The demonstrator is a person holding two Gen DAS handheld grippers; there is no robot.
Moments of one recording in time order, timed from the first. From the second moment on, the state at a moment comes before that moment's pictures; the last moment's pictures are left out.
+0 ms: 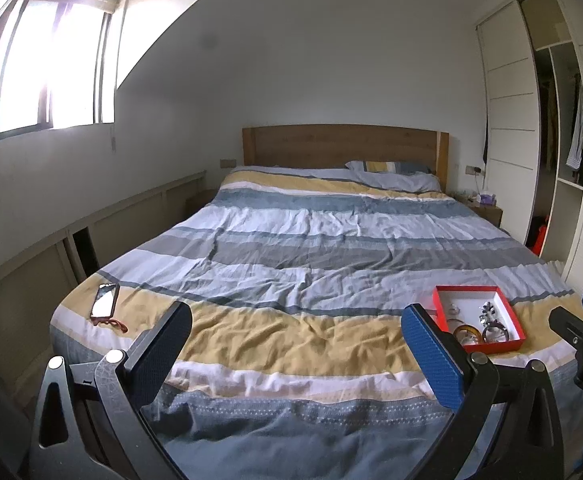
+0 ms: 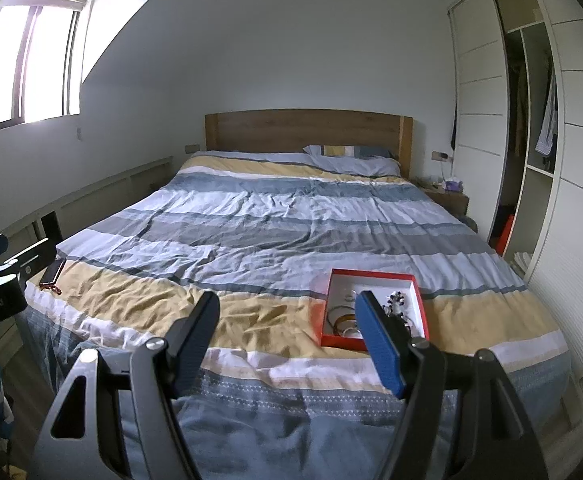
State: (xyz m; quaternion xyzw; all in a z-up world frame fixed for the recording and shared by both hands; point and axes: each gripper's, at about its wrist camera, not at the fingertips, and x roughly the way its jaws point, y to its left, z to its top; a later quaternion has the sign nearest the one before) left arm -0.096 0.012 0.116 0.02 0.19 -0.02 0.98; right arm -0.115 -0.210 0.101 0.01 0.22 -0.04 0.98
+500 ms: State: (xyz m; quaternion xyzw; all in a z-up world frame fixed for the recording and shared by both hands) left arm -0.080 0.009 0.094 0.02 0.23 -0.02 0.97; right arm -0.100 -0.213 0.078 0.01 0.25 -0.04 0.97
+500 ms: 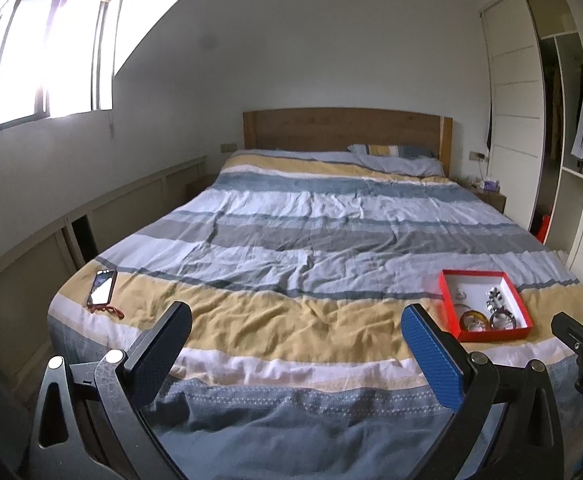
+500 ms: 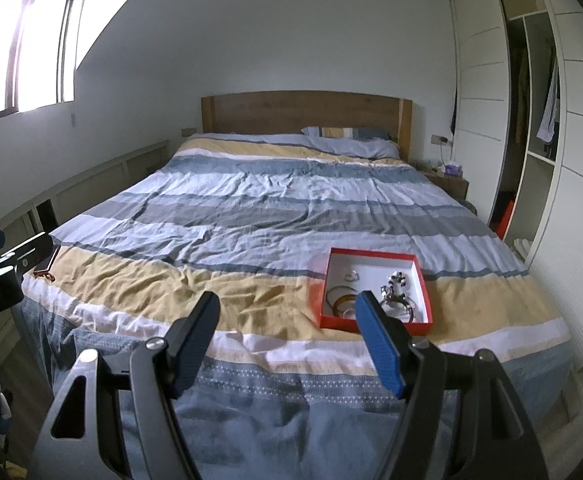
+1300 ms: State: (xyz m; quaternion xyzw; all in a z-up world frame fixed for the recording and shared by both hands) left arm -0.050 -0.027 0.067 0.05 0.27 -0.05 0.96; right arm -0.078 -0.250 0.047 0.03 0.28 -0.09 0.96
